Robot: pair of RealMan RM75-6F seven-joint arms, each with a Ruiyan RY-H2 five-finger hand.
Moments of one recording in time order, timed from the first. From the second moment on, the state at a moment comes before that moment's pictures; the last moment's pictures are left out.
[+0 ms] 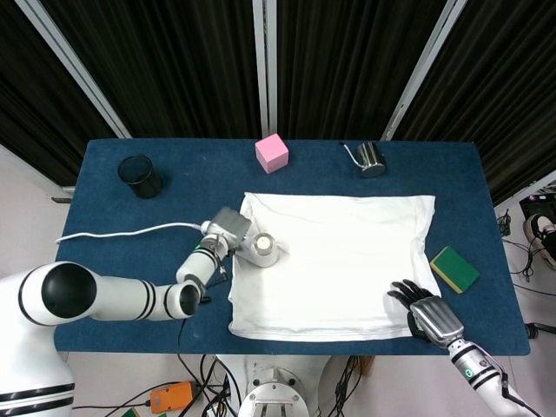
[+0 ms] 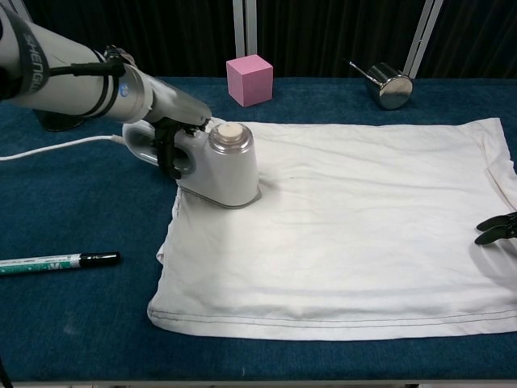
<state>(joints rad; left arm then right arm) -1.46 -1.49 0.09 -1.54 0.06 0.76 0.86 0.28 -1.32 -0.16 -1.37 -1.69 1.13 0.12</state>
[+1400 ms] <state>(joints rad) -1.38 -1.46 0.12 -1.66 0.19 0.86 0.81 0.28 -1.34 -0.16 -1.36 -1.67 1.15 0.11</state>
